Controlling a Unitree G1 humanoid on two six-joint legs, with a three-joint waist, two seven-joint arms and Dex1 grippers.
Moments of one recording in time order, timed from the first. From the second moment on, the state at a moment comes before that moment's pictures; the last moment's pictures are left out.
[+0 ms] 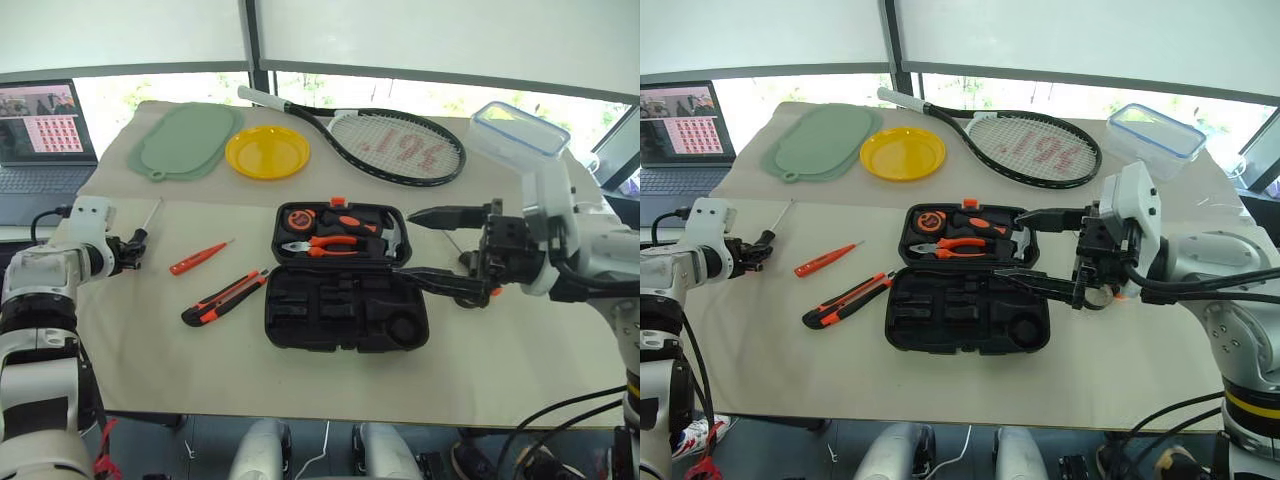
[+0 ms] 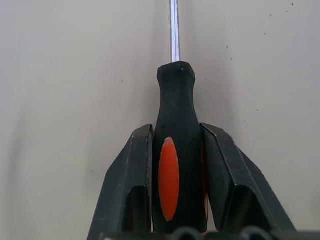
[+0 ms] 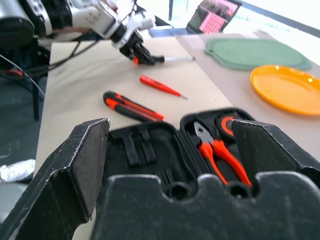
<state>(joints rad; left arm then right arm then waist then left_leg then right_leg) -0.77 0.83 0.13 0.79 -0.16 0.55 -0.63 -0.39 -0.89 -0.25 -0.53 0.81 0.77 0.96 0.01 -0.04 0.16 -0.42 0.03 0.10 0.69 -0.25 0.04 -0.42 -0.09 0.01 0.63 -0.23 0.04</state>
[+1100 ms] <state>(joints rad) -0.86 0.57 -0.46 0.25 0.02 0.37 -1.25 0.02 -0.96 -0.50 -0.55 0.80 0.73 0.95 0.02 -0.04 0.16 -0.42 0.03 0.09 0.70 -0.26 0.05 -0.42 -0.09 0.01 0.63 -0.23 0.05</state>
